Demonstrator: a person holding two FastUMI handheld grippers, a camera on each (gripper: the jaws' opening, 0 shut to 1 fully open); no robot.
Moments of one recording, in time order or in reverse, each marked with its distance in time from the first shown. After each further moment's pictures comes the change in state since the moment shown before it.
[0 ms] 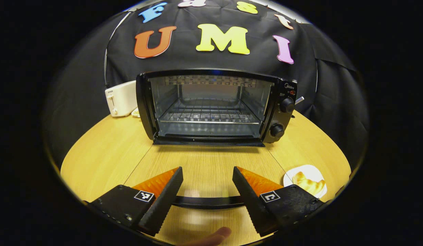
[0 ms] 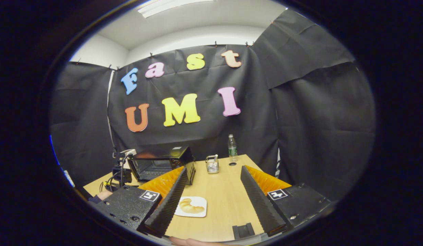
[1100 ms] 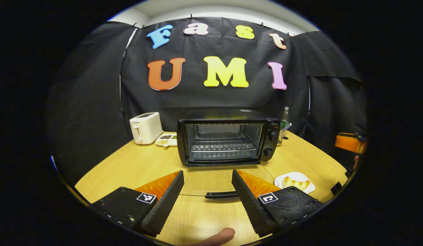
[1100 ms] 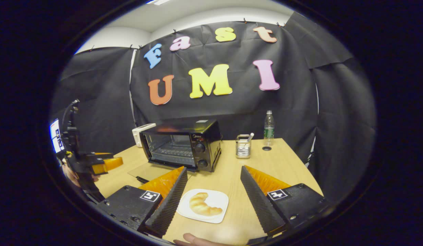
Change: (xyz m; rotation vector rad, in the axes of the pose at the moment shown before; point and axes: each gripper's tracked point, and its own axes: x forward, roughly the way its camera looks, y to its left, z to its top) left arm -0.162 0.050 0.065 0.069 -0.316 0.035; right arm 0.125 0.064 -0.099 -0.086 0.244 0.275
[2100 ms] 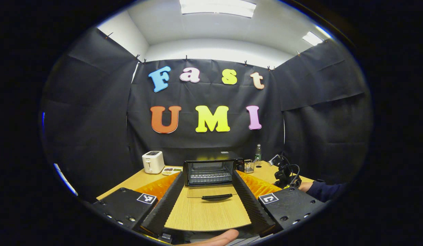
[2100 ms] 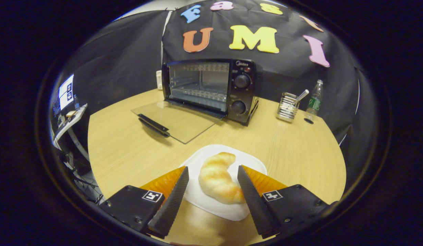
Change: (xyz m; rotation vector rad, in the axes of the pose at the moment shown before) left arm -0.225 -0.011 0.075 0.009 -0.313 -0.098; right arm 0.071 0.036 -0.155 -0.246 0.401 0.171
